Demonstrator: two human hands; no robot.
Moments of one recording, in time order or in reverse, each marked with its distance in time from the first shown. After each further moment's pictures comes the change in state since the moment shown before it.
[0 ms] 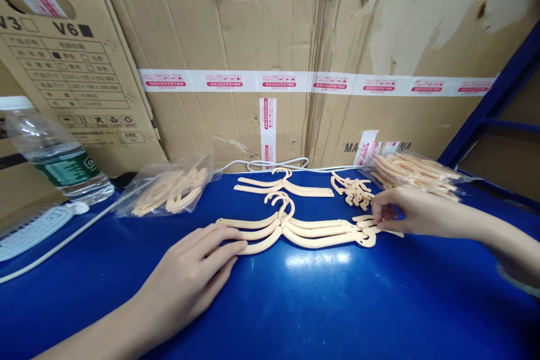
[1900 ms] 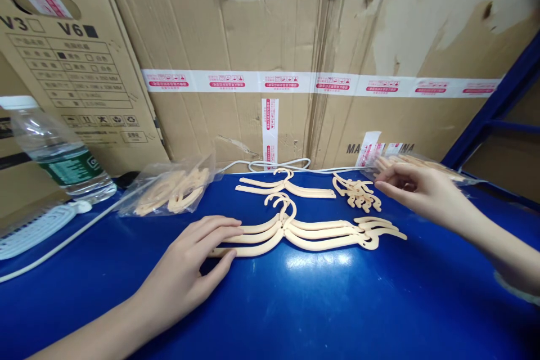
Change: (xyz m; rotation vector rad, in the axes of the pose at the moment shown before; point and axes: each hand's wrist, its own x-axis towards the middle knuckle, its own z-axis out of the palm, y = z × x) left_hand -0.005 -0.007 0.000 -0.195 -0.070 -0.302; right_hand 0.007 0.009 0.003 0.145 0.608 0.169
